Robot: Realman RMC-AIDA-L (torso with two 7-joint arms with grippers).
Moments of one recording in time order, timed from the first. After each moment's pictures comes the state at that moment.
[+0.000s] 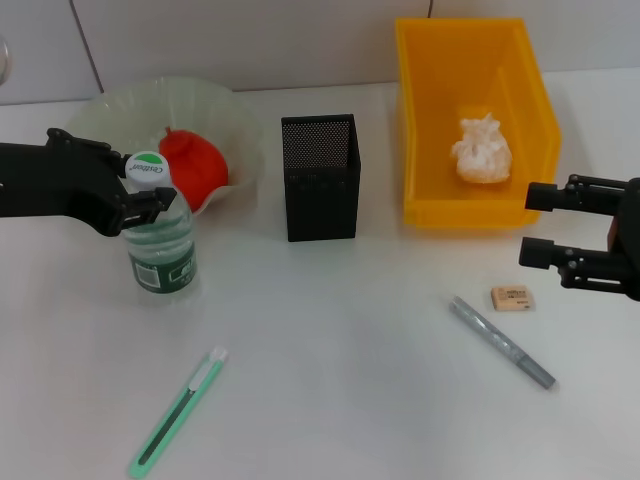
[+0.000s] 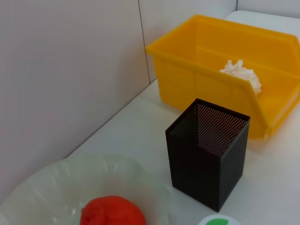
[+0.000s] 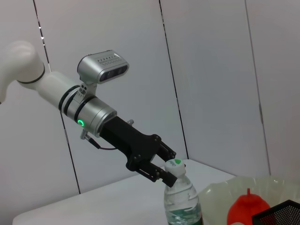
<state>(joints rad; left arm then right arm) -0.33 -2.07 1.30 1.66 2.31 1.36 -2.21 0.32 2.06 -0.56 -0.96 -1.83 -1.94 1.43</state>
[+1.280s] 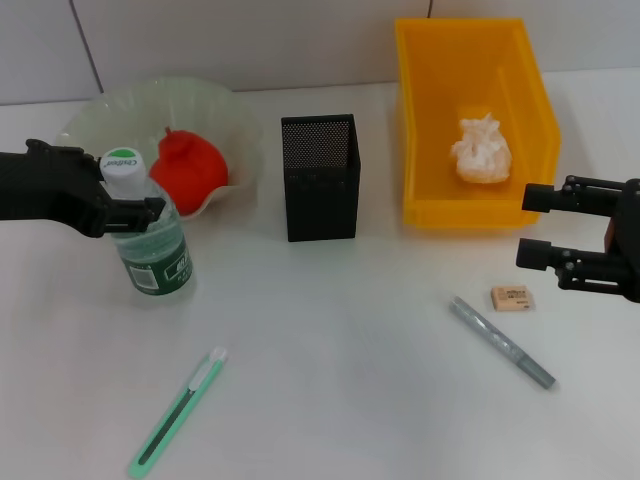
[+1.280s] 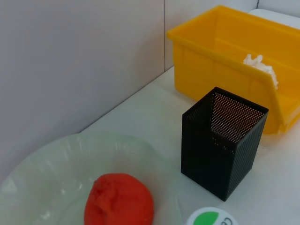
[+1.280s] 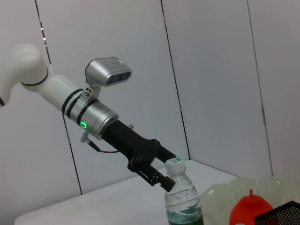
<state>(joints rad) -0.34 -2.07 1.25 1.62 2.32 1.38 -2.26 0.32 2.06 -0.56 -0.96 -1.83 -1.94 1.43</state>
